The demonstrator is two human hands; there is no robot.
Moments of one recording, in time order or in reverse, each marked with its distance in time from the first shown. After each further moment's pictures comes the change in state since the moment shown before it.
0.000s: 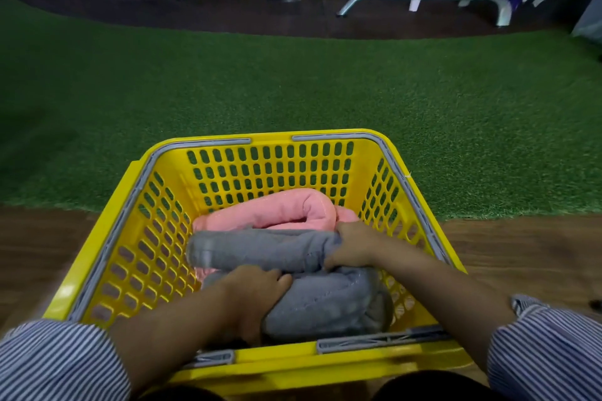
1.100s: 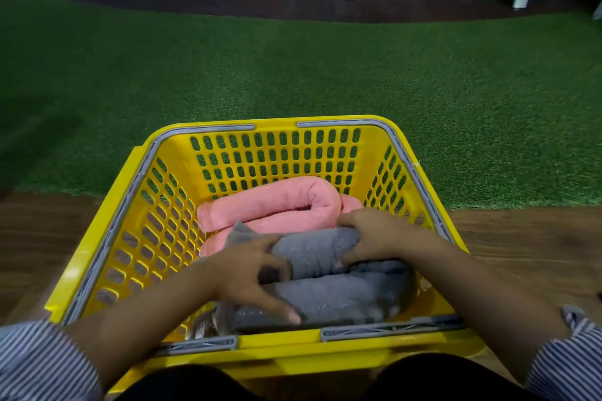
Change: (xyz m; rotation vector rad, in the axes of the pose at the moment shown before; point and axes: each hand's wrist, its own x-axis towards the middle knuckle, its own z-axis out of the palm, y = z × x) left_hand -0.014 -0.031 0.011 -0.461 0.069 -0.055; right_hand -0.011 0.020 -0.010 -0.109 0.032 -0.304
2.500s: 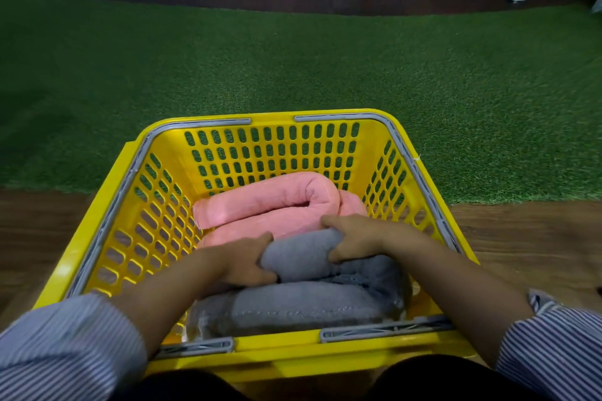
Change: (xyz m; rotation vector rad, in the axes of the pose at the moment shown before) left_hand 0.032 -0.019 0.001 -0.159 -0.071 -0.155; right_hand 0.014 -0.018 0.004 0.155 -0.194 0.051
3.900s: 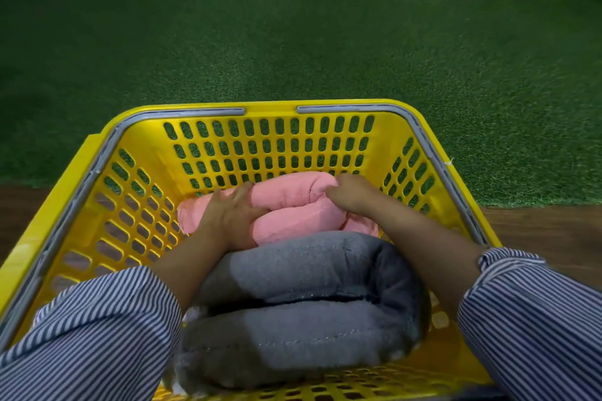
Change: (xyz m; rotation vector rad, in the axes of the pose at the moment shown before) left_hand 0.087 -0.062 -0.015 0.574 0.314 -0.194; right_hand 0.111 0.029 -0.028 0.110 0.382 0.298
